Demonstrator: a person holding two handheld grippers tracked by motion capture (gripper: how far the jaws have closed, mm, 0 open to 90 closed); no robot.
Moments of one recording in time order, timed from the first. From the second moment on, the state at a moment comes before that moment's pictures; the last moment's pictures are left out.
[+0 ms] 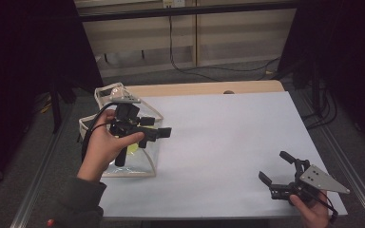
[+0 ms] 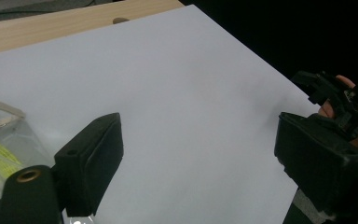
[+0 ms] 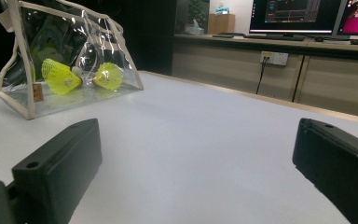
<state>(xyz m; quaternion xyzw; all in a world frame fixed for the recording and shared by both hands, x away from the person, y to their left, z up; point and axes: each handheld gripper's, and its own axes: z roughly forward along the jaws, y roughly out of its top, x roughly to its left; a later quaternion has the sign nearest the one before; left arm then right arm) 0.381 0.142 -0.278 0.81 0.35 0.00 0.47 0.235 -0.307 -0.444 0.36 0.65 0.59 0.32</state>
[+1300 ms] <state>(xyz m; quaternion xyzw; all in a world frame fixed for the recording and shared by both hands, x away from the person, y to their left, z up) 0.356 0.131 -0.300 0.80 0.30 -0.03 0.51 0.235 -0.307 -0.443 0.36 0.65 0.59 0.32</state>
